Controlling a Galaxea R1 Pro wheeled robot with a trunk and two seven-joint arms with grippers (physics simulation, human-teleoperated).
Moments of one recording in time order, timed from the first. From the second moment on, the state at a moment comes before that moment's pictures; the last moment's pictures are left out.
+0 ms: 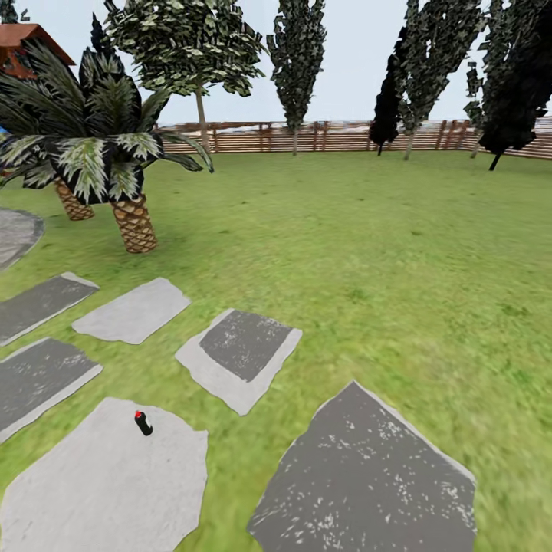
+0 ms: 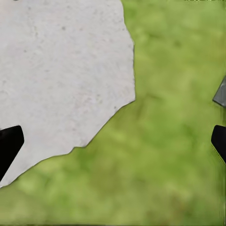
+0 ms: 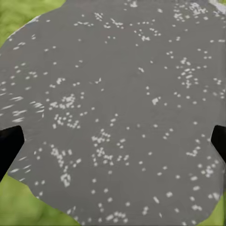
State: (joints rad) left arm -0.19 0.07 0.01 -0.36 0.00 -0.33 0.01; right arm -0.07 -0.05 0.00 -0.47 0.00 -0.43 0.00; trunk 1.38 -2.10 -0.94
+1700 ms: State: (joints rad) left arm -0.19 0.07 0.09 -0.36 0.00 -0.34 0.01; right arm -0.07 -0.04 0.00 -0.47 0.00 -0.43 0.00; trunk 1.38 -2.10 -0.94
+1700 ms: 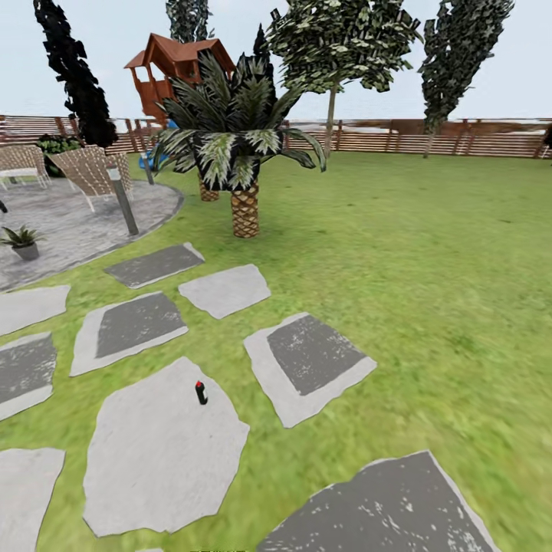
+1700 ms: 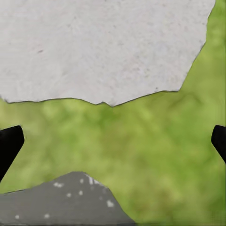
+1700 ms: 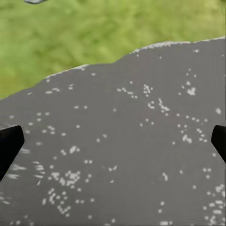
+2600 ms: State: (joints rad) left arm -0.19 0.07 0.09 -0.36 0.01 -0.34 0.01; right arm -0.07 -0.04 0.00 -0.47 0.00 -0.43 0.00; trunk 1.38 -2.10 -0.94
